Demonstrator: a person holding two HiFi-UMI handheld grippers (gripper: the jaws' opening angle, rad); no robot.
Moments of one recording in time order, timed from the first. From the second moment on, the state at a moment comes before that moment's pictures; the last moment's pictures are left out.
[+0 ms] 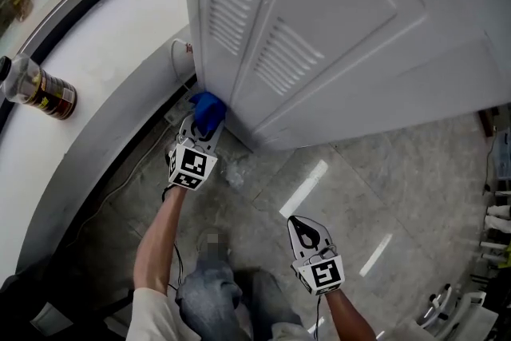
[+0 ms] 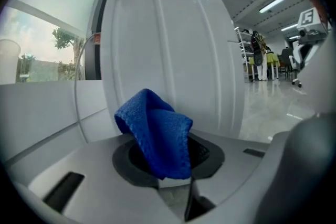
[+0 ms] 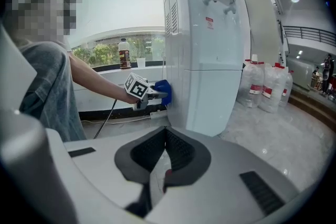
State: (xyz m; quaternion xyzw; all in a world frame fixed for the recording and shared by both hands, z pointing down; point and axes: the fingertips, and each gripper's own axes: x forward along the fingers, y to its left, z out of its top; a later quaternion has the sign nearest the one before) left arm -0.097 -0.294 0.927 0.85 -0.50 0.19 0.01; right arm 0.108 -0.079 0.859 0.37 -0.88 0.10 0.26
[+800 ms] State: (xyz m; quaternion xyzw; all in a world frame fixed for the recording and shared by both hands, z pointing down) left arm 0.071 -0.196 0.909 0.92 -0.35 0.17 -0.02; right arm 0.137 -0.036 0.853 0.38 -0.89 0.10 0.23
